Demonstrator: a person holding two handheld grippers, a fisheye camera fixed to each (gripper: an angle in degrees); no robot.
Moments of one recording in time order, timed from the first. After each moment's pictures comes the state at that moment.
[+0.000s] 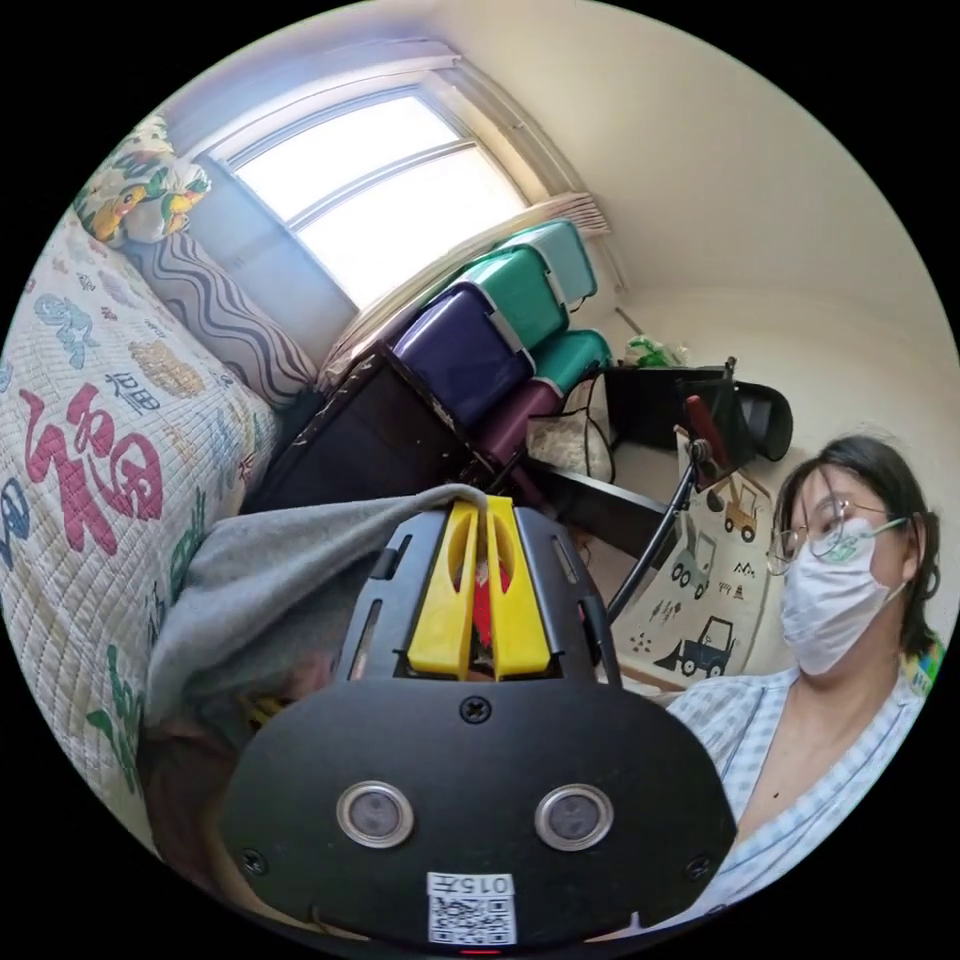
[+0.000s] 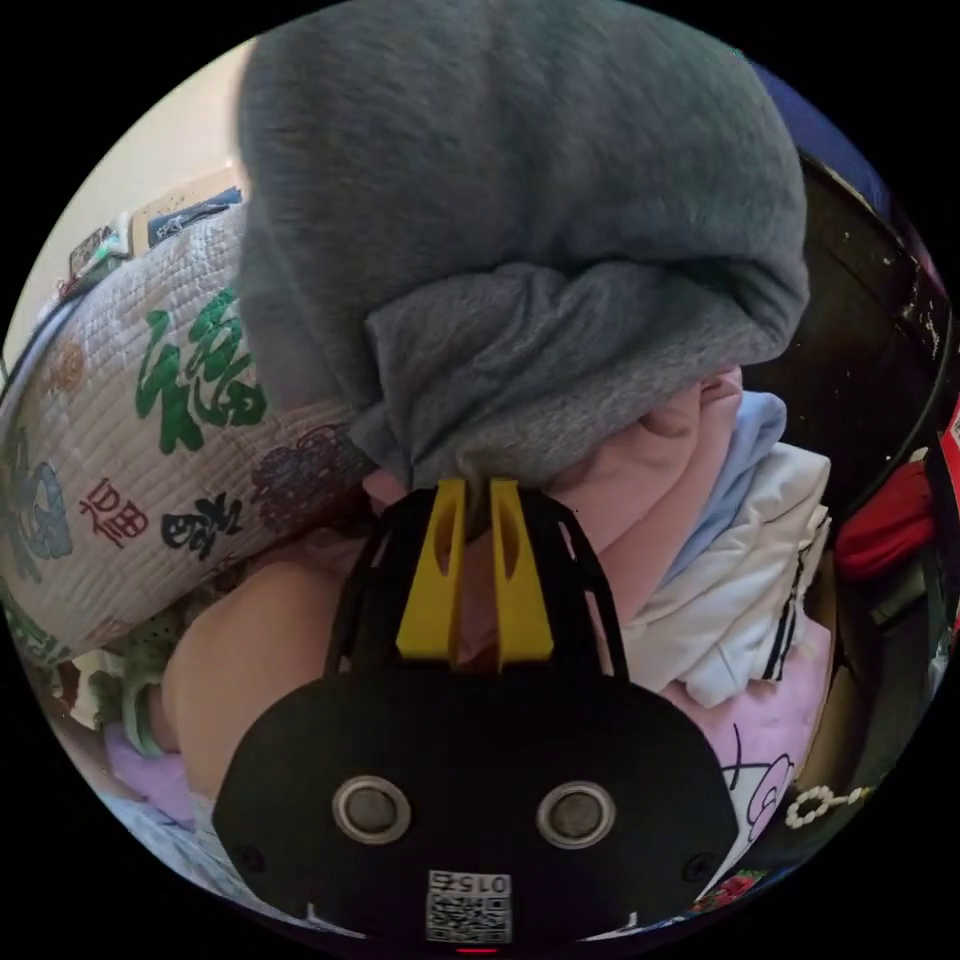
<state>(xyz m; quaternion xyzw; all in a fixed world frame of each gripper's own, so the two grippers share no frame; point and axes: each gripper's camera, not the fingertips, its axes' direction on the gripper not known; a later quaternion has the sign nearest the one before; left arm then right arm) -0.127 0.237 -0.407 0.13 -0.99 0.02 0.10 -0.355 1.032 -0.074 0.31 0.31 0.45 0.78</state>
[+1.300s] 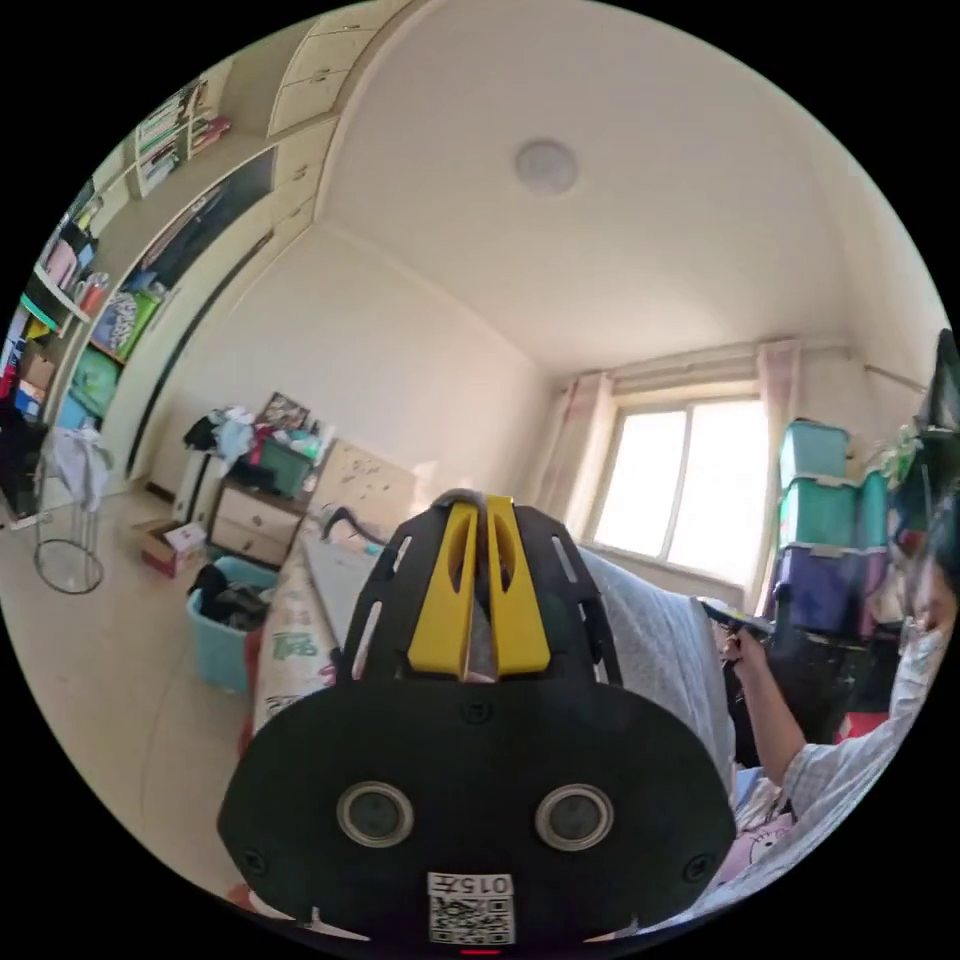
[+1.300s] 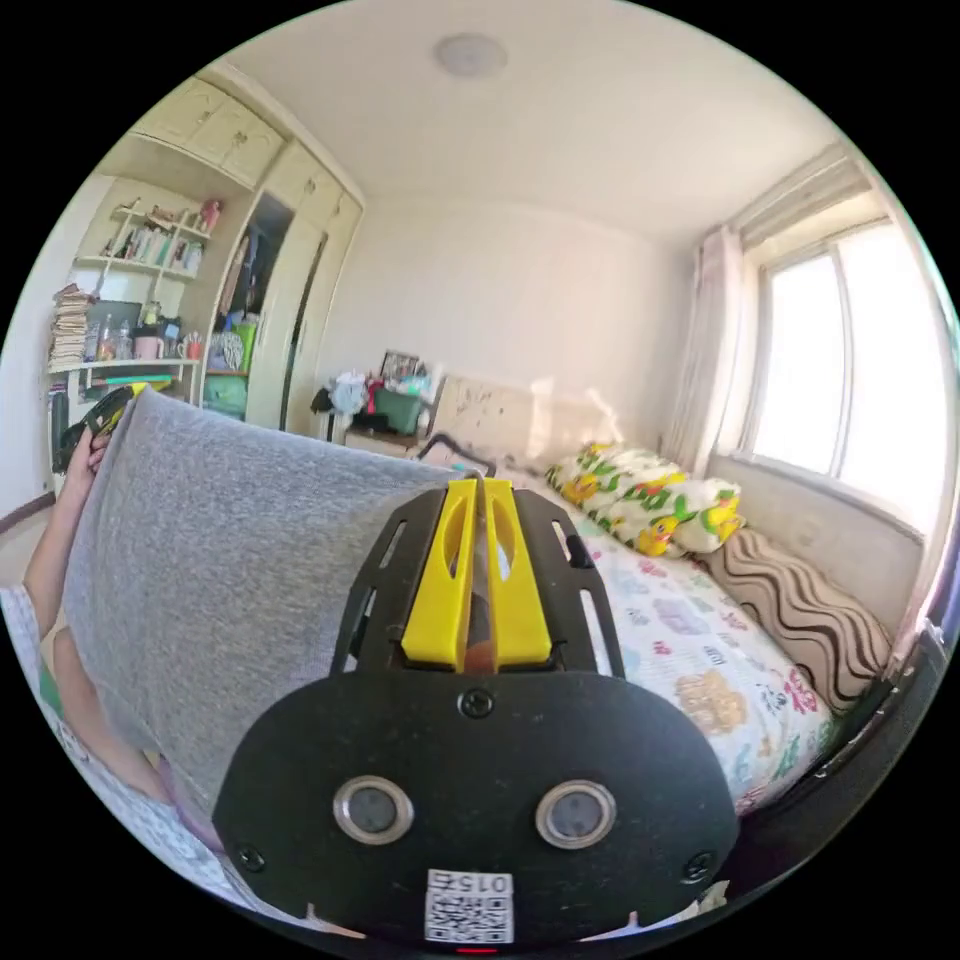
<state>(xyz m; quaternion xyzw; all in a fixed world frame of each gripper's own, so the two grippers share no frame) -0.380 0.373 0.252 -0.03 -0.73 0.28 -0.62 -0.680 0.809 -0.218 0.52 0.28 0.00 0.81</state>
